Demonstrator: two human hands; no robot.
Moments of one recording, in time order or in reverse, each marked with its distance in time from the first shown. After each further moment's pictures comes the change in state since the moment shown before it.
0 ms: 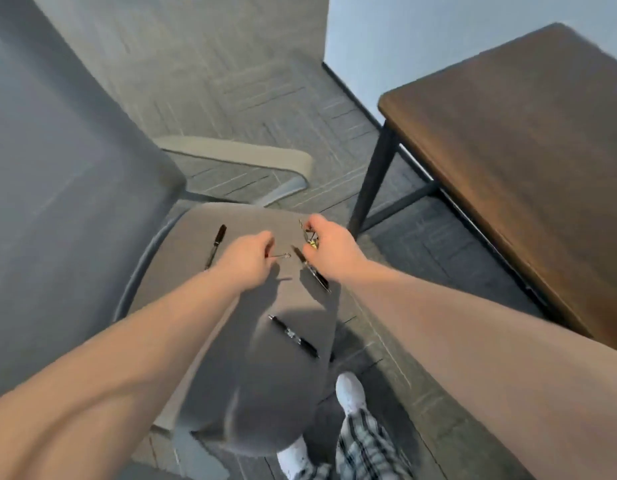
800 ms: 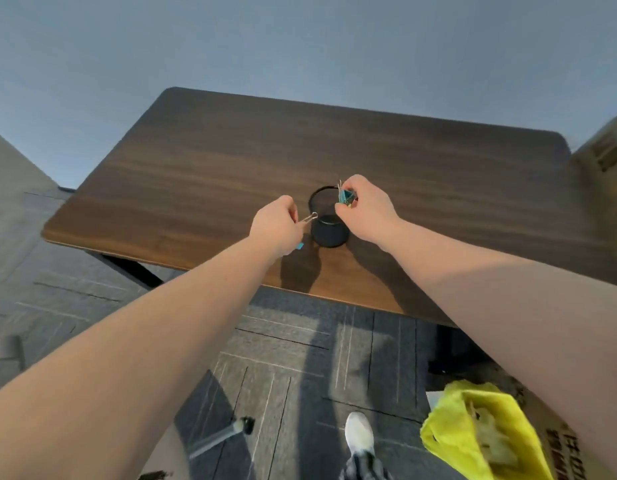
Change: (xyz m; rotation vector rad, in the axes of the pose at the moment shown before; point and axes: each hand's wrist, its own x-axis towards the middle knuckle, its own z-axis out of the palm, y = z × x) left_hand -0.039 0.508 0.091 -0.079 -0.162 0.561; right_hand -0.307 0.272 -0.301 0.247 0.743 0.715
